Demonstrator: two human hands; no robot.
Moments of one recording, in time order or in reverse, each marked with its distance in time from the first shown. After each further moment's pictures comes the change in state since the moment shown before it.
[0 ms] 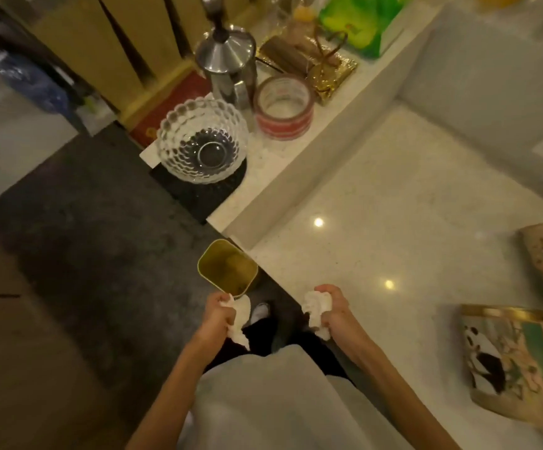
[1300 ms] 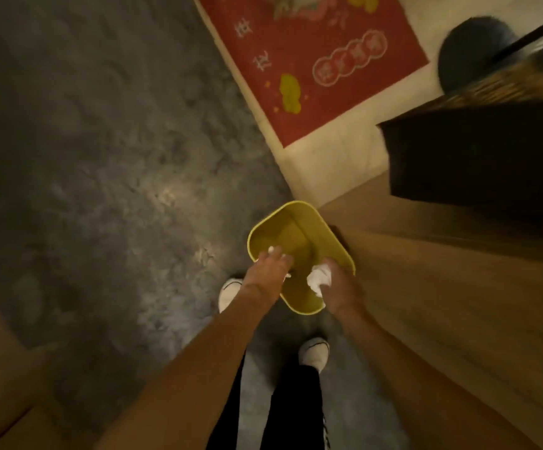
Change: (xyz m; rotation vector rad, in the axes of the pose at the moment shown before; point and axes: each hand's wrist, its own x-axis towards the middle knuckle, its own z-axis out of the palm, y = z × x) left_hand 0.578 -0.160 -0.110 0.898 -0.318 0.444; right_hand 0.509 0.124 0.360 -1.124 0.065 -0.012
